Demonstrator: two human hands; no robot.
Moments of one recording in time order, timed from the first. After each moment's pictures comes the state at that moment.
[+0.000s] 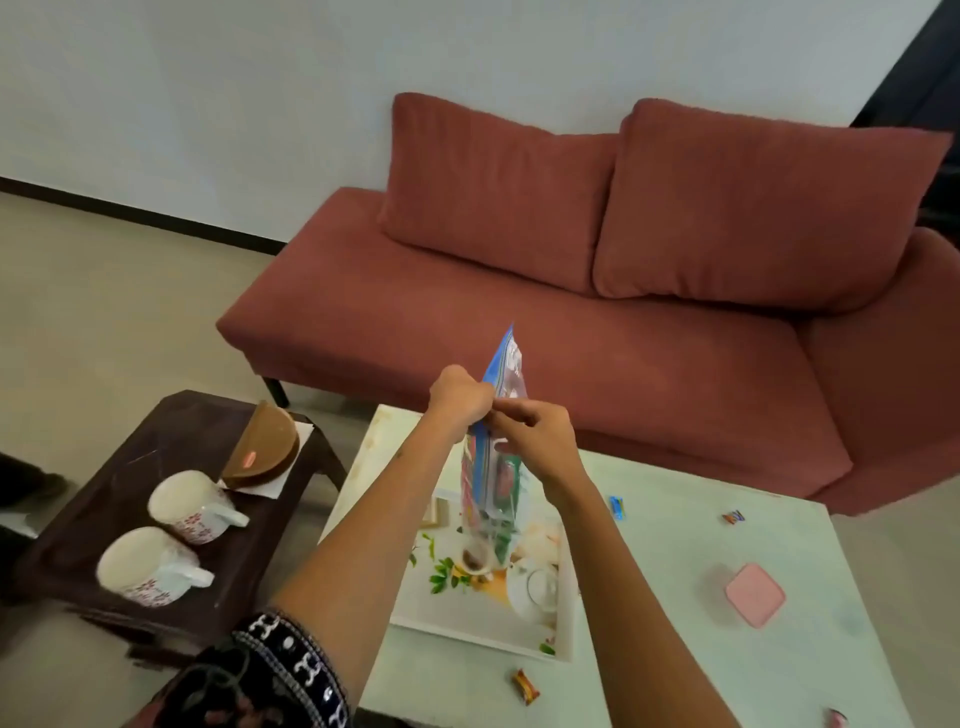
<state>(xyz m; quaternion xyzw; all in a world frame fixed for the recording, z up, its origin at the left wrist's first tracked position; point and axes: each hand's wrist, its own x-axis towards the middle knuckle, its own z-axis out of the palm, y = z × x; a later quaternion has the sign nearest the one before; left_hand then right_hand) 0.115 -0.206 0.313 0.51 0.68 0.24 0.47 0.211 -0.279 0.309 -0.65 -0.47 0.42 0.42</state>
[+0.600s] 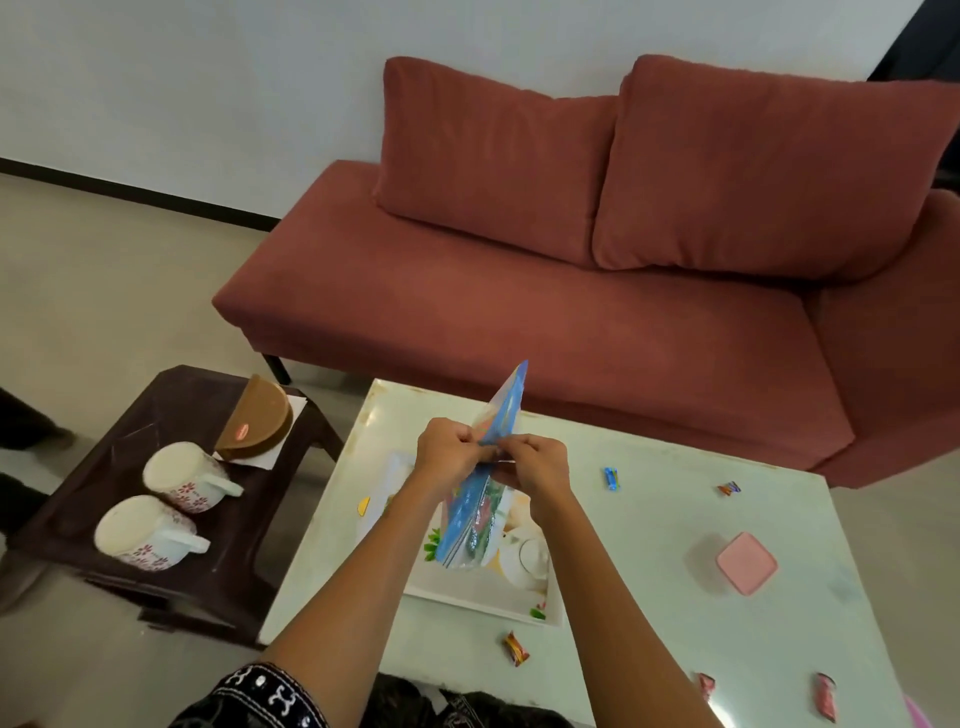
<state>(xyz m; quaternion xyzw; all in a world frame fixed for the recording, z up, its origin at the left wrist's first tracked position) 0.121 -0.276 0.251 0.51 0.65 0.23 0.52 0.231 -0.308 0.246 -0.70 -0.23 0.51 0.43</state>
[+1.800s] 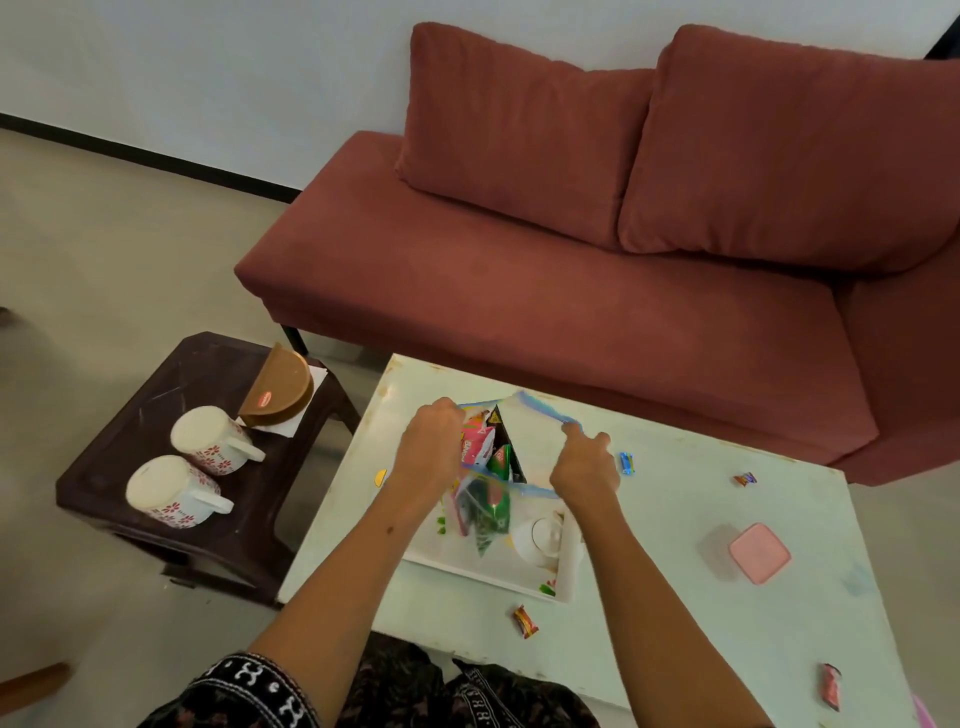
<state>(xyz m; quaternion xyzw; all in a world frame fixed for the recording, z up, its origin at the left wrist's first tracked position) 0.080 -0.293 0.247 0.76 0.62 0.06 0.20 0.249 -0.317 0.234 -0.85 -0.47 0.24 0.01</state>
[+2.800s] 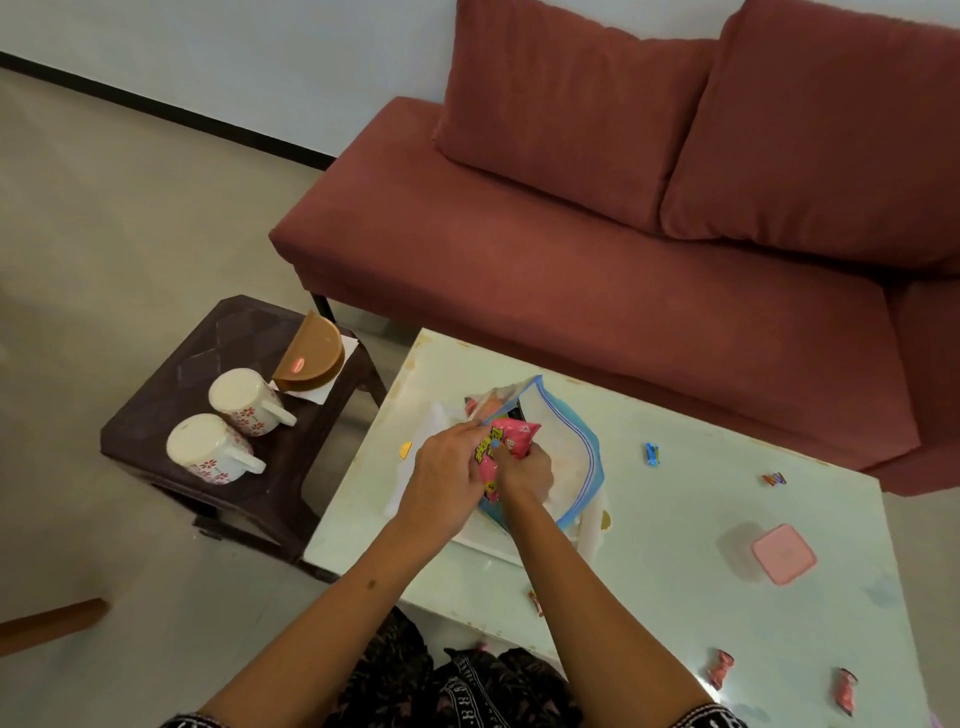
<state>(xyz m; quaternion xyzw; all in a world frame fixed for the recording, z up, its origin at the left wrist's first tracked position) 0.058 -0.360 0.254 0.68 0.62 0.23 0.30 0.149 -0.332 0.189 -0.81 -0.23 0.42 0.33</state>
